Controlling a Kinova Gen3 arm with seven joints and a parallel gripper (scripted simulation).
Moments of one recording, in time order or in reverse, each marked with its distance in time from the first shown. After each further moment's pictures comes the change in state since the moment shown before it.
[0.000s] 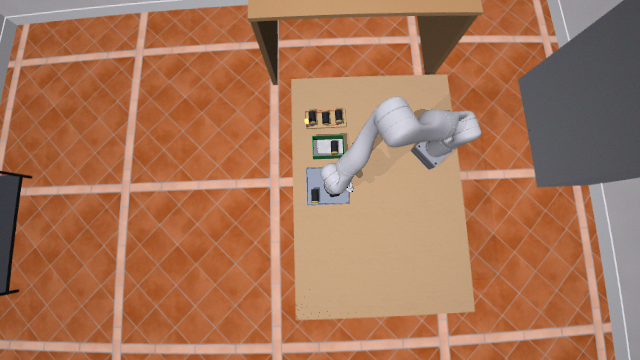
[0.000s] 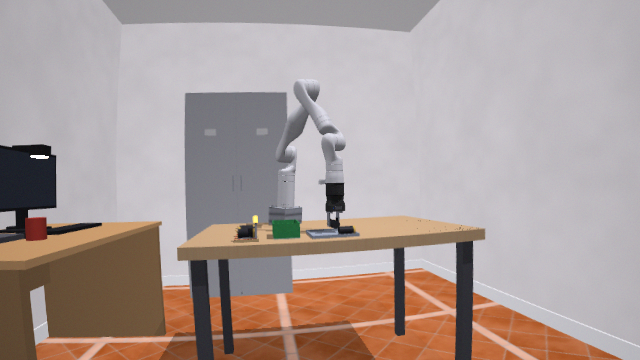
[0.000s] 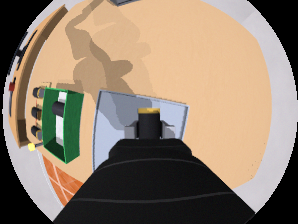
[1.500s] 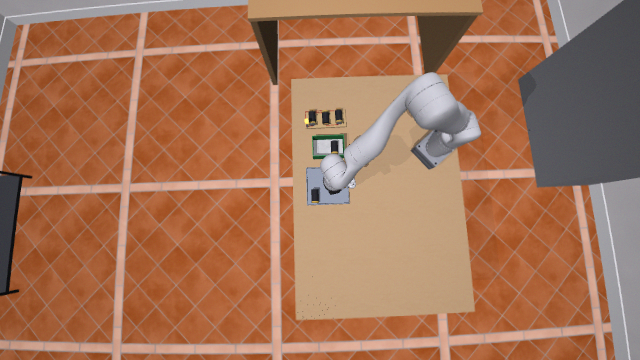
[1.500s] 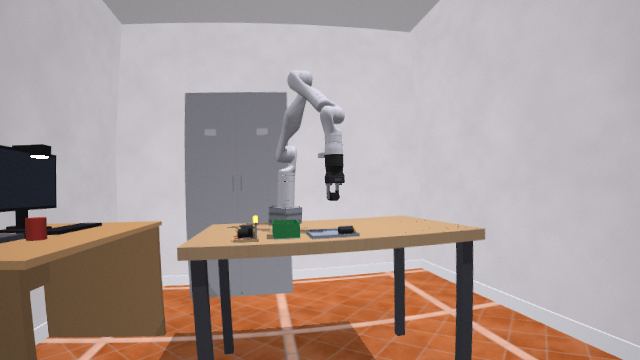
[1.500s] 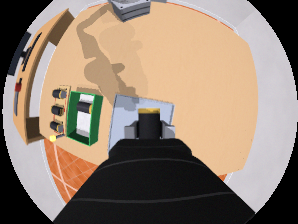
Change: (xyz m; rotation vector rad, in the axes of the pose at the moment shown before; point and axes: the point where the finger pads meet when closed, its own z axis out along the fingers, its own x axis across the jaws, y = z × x) arm -0.001 0.004 -0.114 -0.018 0.001 0.001
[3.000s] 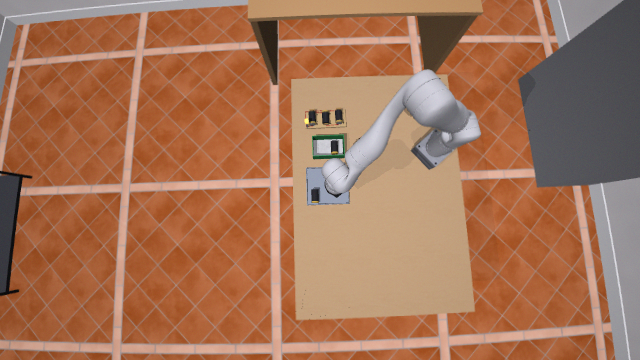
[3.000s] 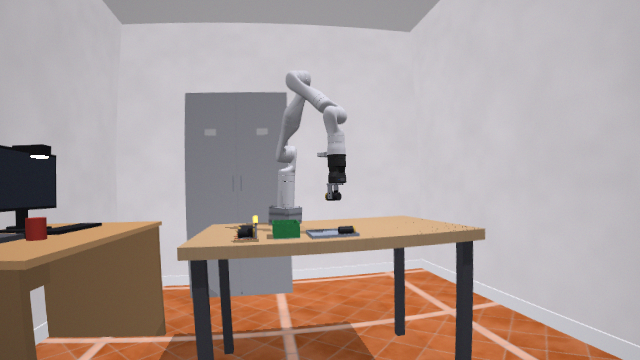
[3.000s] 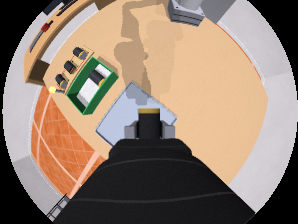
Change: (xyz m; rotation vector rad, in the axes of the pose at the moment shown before) arm 0.001 0.000 0.000 -0.001 -0.002 -0.492
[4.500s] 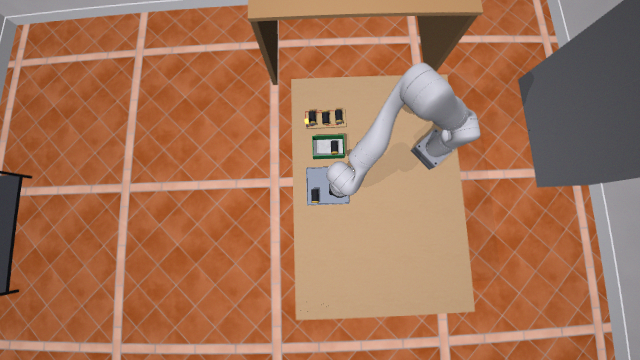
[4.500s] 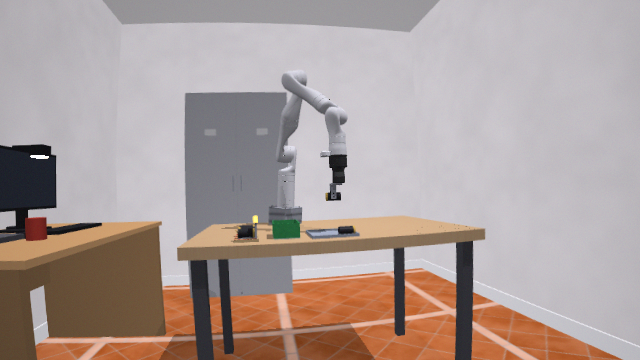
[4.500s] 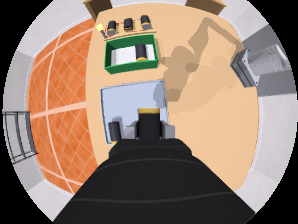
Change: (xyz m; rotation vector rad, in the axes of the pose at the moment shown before) arm 0.000 0.000 0.000 -0.001 0.001 -0.784
